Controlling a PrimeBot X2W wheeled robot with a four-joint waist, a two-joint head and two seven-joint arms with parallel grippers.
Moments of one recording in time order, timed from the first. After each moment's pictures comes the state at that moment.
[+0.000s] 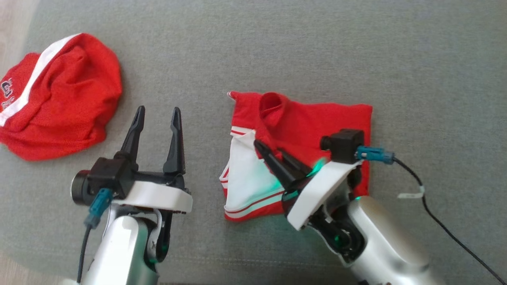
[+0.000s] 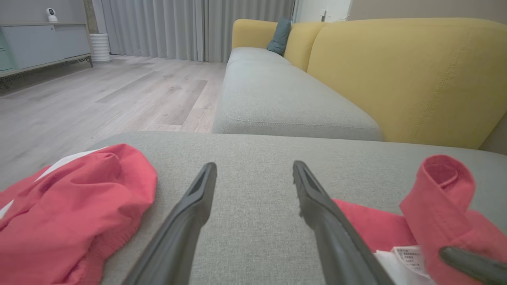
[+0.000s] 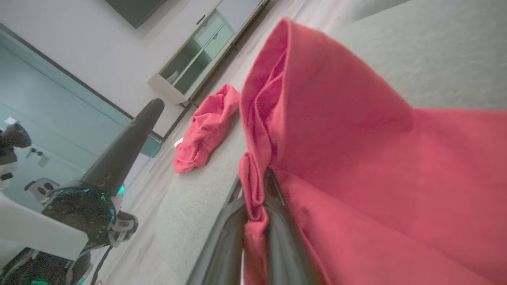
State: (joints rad) left arm -0.19 0.06 -0.25 0.09 -0.18 0.10 -0.25; right arm -0.35 -0.07 0.60 0.21 0.71 0.13 0.18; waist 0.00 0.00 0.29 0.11
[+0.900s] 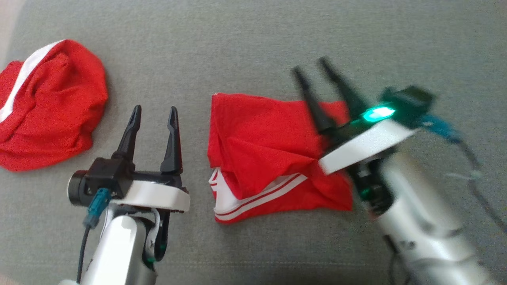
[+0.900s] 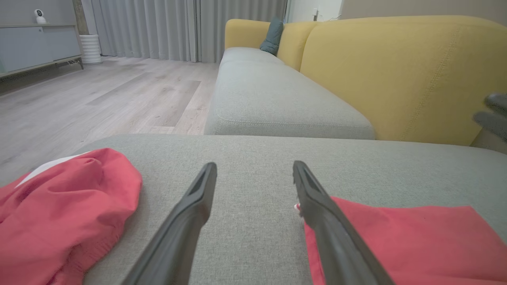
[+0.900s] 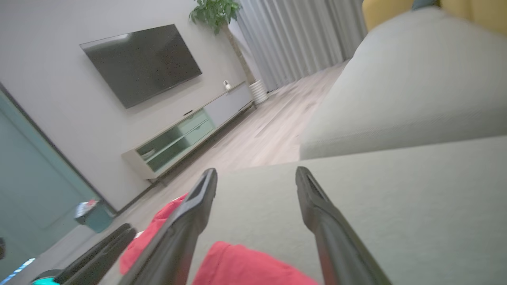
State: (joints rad) left arm -0.19 0.06 -0.24 0.10 -0.17 0.10 -0.25; right arm -0.50 -0.09 0.54 0.27 0.66 0.13 -0.11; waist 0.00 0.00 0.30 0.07
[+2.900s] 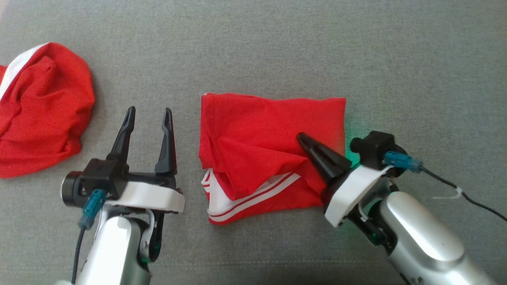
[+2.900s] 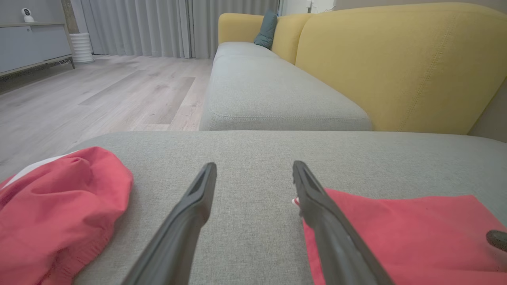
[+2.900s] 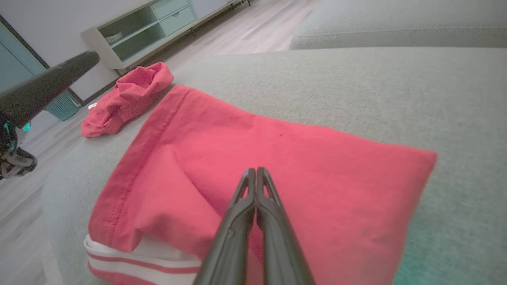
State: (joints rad) left arm -0.18 0.08 -0.23 0.10 -0.16 0.10 -0.25; right arm -0.39 -0.26 0.64 0.26 0.50 0.13 0.03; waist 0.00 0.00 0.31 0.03
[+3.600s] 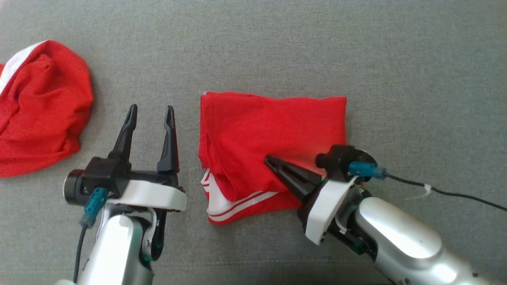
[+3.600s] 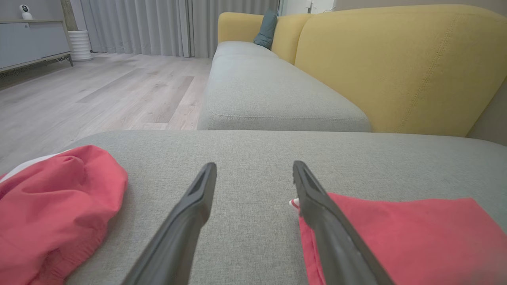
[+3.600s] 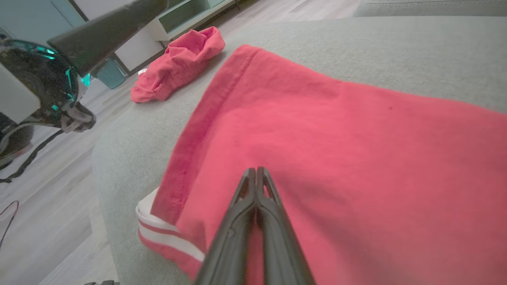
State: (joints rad) left arm -0.19 0.07 -0.23 0.10 -0.16 0.10 -0.25; right arm -0.51 -0.30 0.93 0.32 0.63 0.13 -0.01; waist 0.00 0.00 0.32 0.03
